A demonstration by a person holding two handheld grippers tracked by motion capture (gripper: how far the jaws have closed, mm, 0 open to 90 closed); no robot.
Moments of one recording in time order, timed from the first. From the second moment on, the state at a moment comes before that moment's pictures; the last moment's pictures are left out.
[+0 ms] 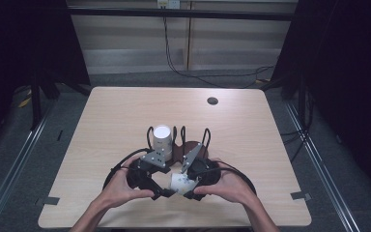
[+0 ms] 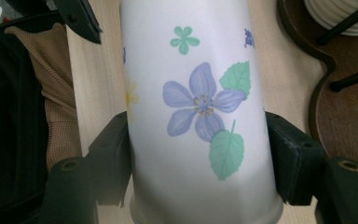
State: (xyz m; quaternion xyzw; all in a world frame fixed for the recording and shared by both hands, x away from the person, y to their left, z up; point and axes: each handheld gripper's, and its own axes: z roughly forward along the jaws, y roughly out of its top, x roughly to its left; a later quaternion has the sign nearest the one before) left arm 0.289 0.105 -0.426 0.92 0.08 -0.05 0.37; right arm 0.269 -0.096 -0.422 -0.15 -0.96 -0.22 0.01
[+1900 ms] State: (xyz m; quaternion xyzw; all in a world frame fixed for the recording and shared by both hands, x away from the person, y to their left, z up) left arm 0.289 0.110 -0.433 0.92 0.07 -0.10 0.38; right arm 0.273 -0.100 -0.424 -0.15 -0.94 -0.30 0.03
